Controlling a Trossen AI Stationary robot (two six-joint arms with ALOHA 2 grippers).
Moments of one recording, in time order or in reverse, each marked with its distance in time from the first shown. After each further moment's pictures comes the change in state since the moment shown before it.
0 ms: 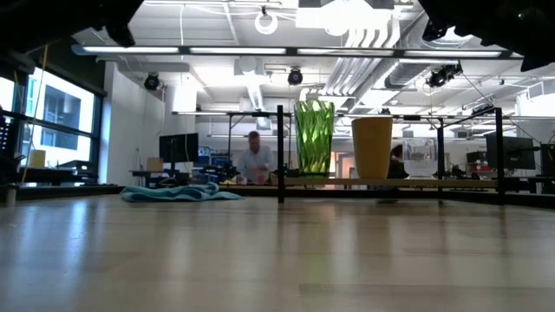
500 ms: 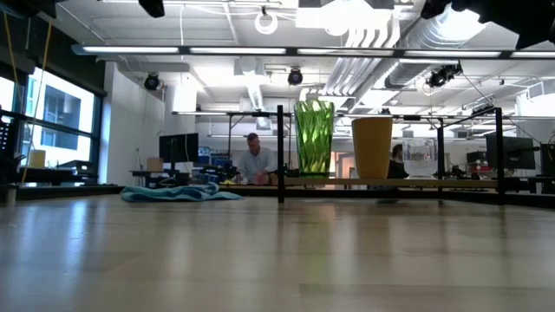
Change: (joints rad) left arm 0.001 0.190 0.382 -0.440 0.095 -0.024; right arm 0.000 0.003 0.130 -0.097 -0.016 -0.009
